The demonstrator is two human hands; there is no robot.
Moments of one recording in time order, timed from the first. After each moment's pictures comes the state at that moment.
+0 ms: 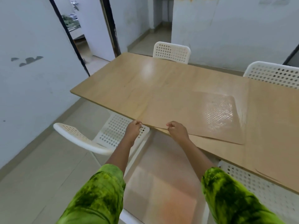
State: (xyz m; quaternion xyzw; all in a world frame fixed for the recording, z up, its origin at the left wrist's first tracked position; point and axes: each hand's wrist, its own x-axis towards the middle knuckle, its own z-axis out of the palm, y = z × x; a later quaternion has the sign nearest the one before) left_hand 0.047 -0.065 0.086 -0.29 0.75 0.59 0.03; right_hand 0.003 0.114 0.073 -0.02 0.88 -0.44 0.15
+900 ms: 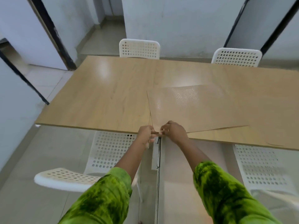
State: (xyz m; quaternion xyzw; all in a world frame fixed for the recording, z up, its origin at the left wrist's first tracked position) left_hand -0.033 -0.132 0.073 -0.24 0.66 0.66 0.26; right_hand -0.028 0.003 0.062 0.01 0.97 -0.21 0.12
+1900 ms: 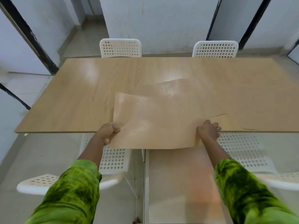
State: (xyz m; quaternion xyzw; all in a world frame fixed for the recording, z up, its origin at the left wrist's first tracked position) left_hand -0.051 -0.200 0.079 -0.22 0.69 0.63 0.28; right_hand 0.032 0.153 0.061 0.45 0.86 -0.23 0.07
